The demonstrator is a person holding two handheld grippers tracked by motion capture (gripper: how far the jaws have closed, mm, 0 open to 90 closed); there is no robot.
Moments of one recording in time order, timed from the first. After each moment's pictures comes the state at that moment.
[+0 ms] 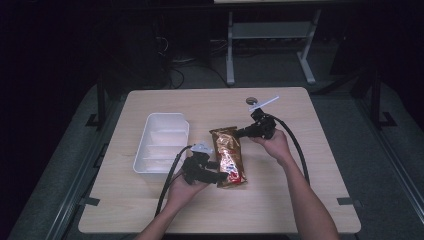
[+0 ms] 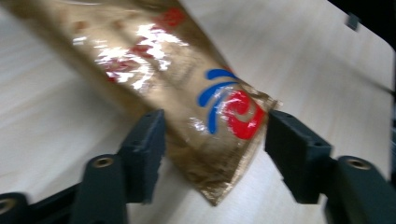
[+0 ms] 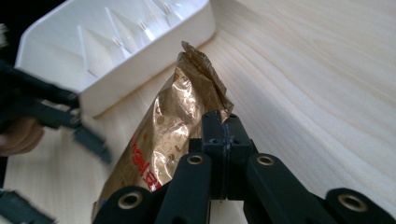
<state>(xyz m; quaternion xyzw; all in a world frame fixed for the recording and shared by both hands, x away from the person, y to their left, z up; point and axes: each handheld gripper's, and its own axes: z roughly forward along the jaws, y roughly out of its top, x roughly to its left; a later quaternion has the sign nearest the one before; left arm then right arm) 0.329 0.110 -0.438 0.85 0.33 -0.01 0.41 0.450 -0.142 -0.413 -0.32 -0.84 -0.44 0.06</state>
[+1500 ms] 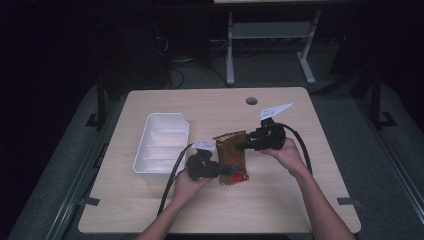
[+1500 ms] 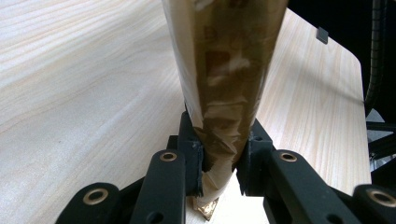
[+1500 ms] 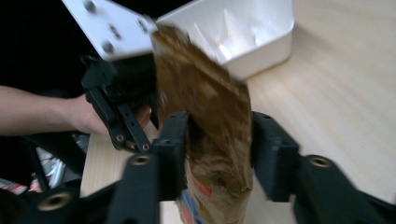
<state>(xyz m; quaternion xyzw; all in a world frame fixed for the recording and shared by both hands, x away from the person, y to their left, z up) 0.343 0.101 -0.447 0.84 0.29 -0.05 0.45 0.400 -0.156 -0.391 -0.22 -0.83 -0.51 0.09</state>
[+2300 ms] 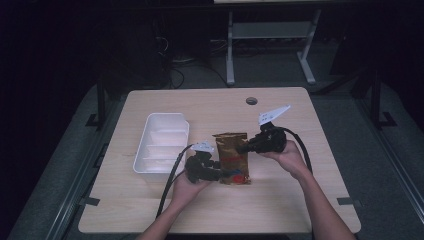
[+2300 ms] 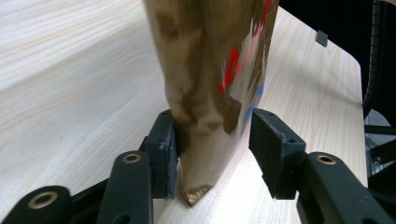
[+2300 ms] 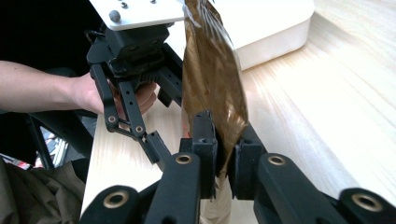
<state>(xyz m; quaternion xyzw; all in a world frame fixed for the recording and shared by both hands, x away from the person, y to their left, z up) 0.334 0.104 -0.442 0.84 0.29 -0.04 0.46 0.389 -0.156 -0.388 -0.20 -0.85 -0.49 0.09</state>
